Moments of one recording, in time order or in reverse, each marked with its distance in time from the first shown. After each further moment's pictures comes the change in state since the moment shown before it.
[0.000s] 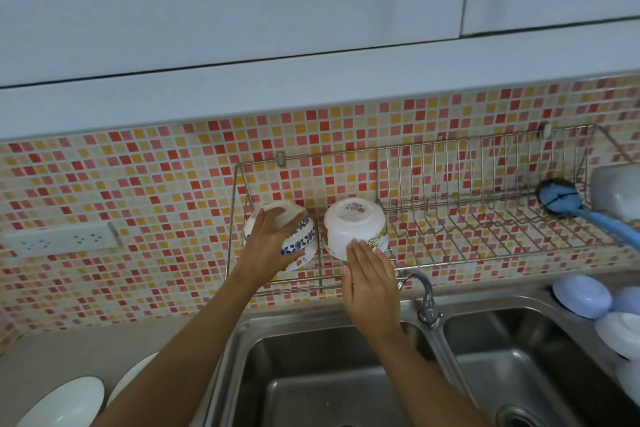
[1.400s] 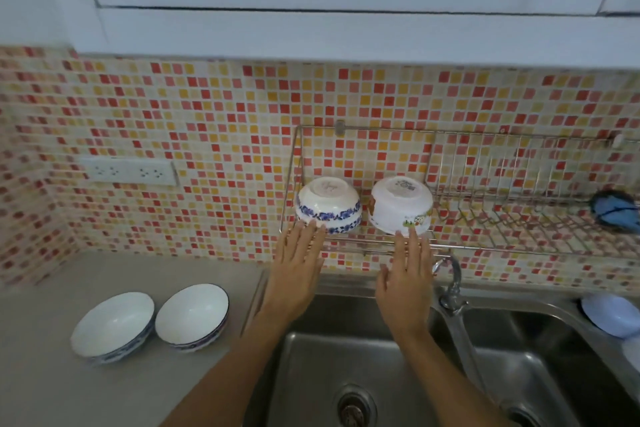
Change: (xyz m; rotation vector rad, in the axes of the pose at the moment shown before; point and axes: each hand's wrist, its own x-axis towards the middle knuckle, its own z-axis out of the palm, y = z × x) left_hand -0.126 0.008 0.037 0.063 0.116 -0.108; right_hand -0.033 -0.030 -0.023 -0.205 -0.324 0.191
